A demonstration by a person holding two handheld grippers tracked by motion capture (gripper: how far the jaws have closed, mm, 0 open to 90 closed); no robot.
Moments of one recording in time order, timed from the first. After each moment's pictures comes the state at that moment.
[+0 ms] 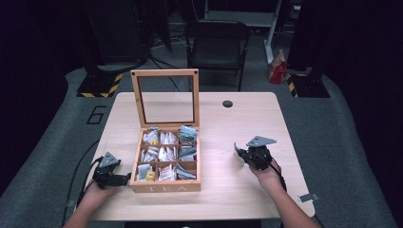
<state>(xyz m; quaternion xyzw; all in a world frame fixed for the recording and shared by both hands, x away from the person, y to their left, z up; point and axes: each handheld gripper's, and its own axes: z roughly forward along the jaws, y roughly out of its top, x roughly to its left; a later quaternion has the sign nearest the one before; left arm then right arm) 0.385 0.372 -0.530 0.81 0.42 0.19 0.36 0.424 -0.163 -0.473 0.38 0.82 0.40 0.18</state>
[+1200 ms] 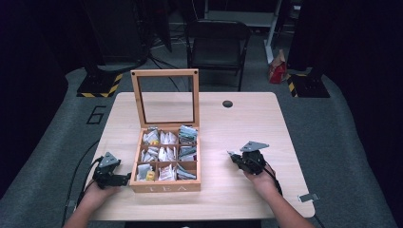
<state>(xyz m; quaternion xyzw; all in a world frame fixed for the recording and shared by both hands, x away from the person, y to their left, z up) 0.385 0.372 -0.530 0.81 0.42 0.19 0.36 0.421 -0.148 -0.495 0.37 0.83 0.39 0.16</state>
